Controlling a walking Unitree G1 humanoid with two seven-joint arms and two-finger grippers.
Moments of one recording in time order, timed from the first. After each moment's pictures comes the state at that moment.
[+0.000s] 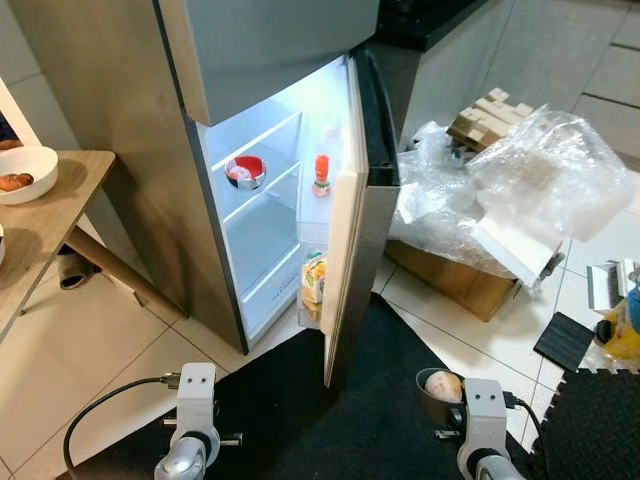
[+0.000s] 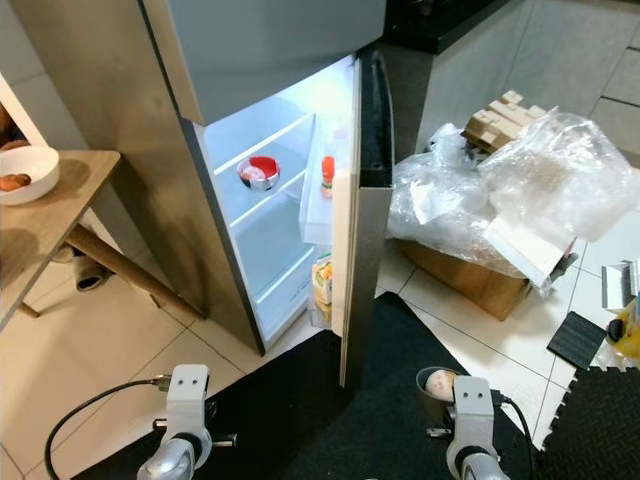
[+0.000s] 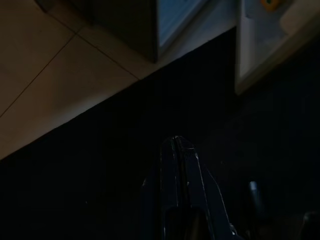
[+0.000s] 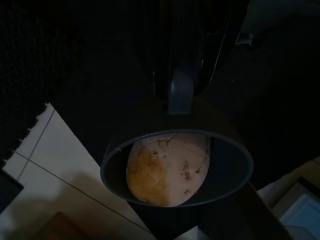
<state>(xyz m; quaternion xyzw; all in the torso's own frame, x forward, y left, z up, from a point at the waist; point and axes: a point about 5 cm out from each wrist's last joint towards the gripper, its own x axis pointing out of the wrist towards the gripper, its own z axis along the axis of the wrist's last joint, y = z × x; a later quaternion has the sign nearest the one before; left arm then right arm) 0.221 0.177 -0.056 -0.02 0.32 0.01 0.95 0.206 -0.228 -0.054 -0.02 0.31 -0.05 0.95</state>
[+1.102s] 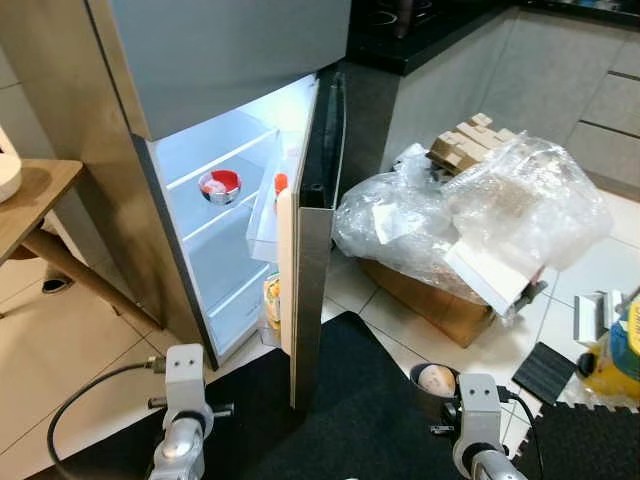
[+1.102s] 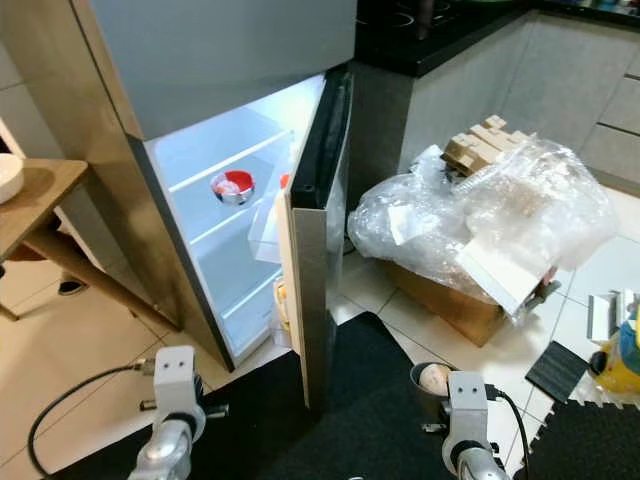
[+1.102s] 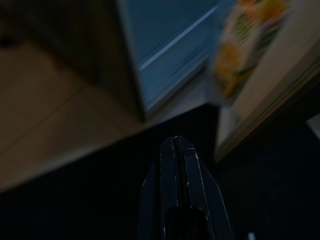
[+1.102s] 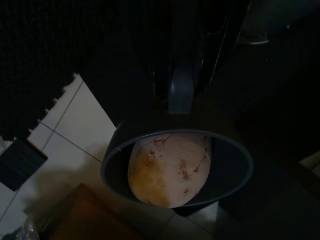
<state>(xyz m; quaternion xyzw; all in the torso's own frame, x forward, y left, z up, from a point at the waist) 0.260 0.176 -0.024 0.00 0.23 0.04 0.97 0.211 -0.227 -0.052 -0.02 0.31 -0.04 0.95</state>
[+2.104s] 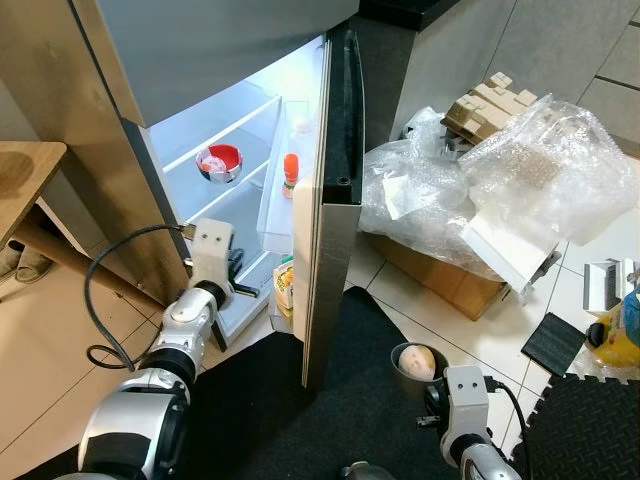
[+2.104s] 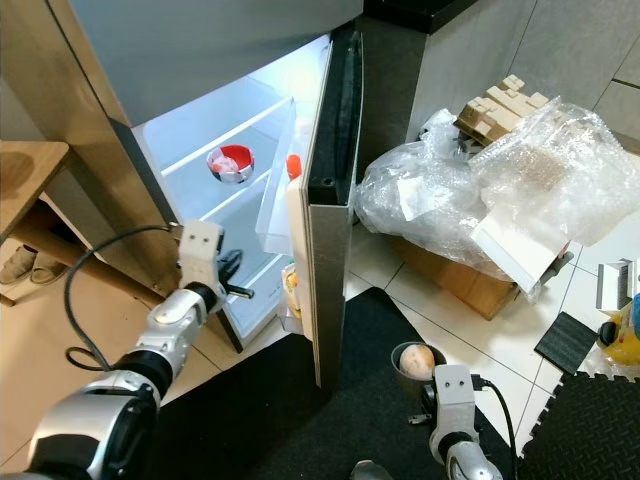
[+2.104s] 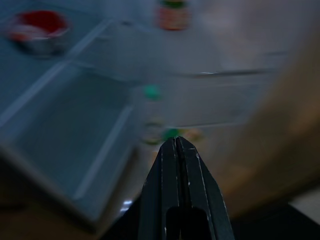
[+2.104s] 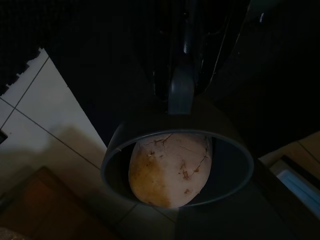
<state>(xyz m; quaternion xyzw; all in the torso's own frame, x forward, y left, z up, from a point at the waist) 0.359 0.141 0.090 -0.01 0.07 -0.22 0.97 0.213 -0.211 -0.044 -0.02 0.24 0.02 0.97</state>
